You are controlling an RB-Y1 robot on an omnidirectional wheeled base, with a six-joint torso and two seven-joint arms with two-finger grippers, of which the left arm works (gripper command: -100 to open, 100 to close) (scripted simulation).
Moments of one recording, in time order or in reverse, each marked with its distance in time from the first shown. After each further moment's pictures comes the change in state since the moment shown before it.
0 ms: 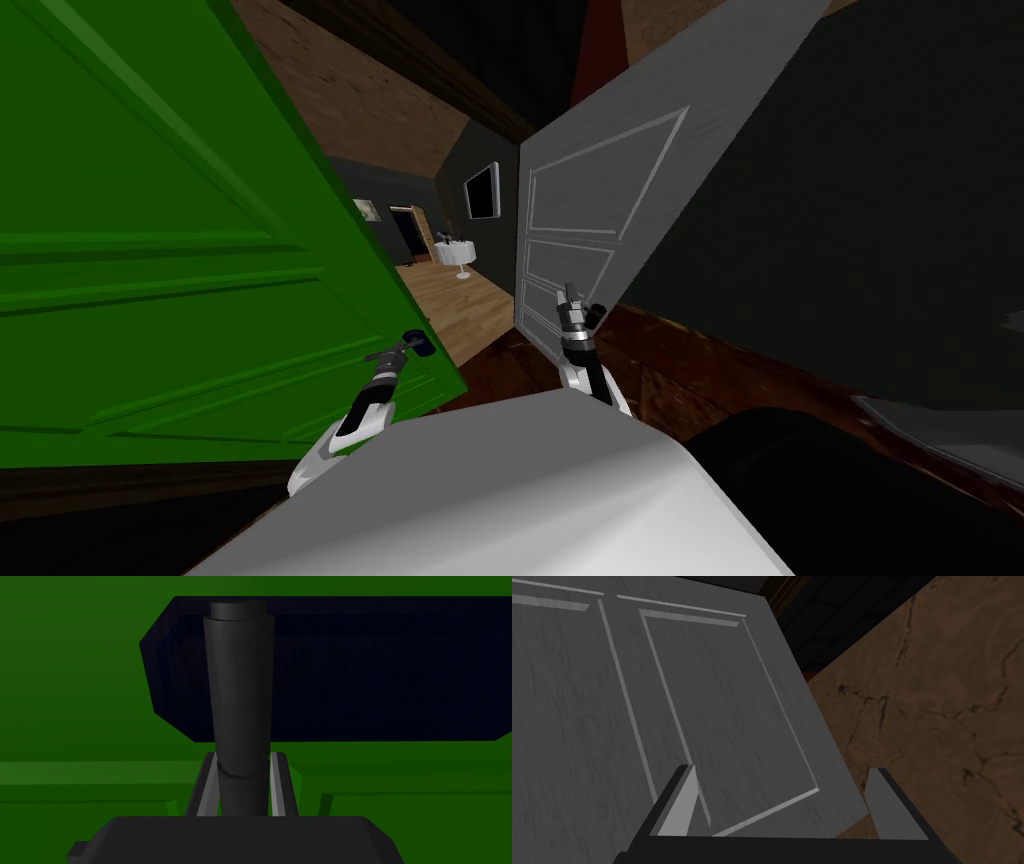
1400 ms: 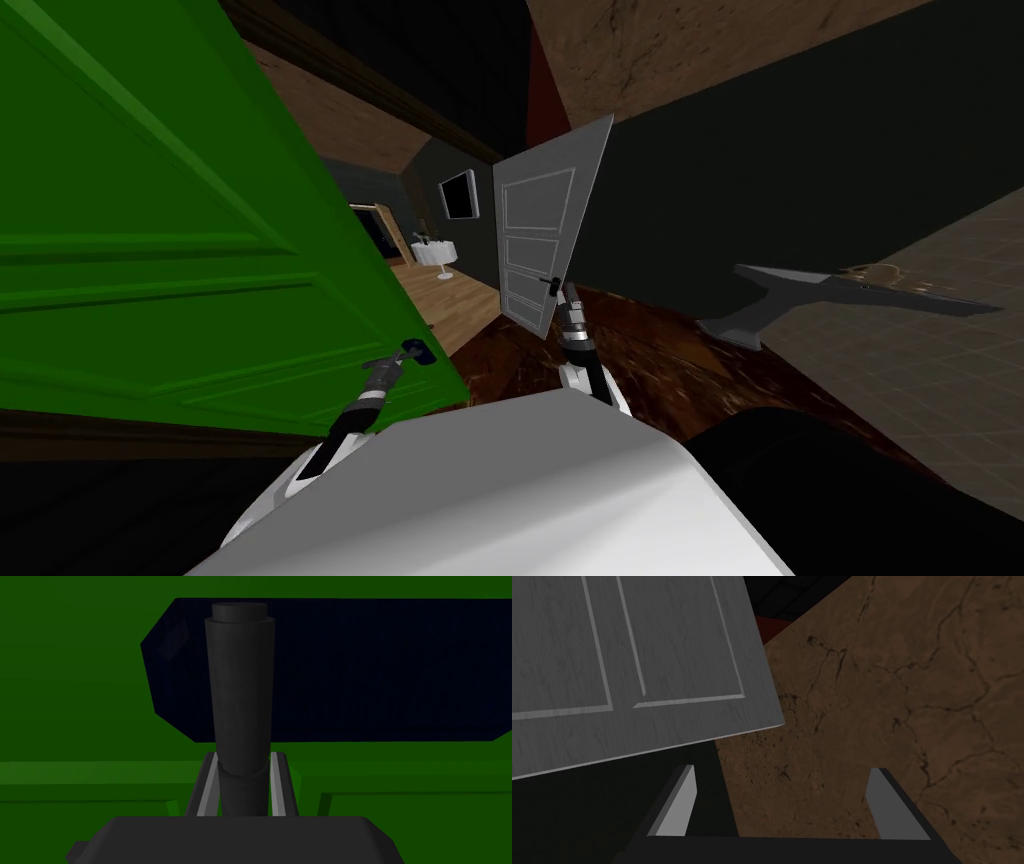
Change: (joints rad) arm 0.164 0.135 -0.122 -0.077 0.008 -0.131 0.125
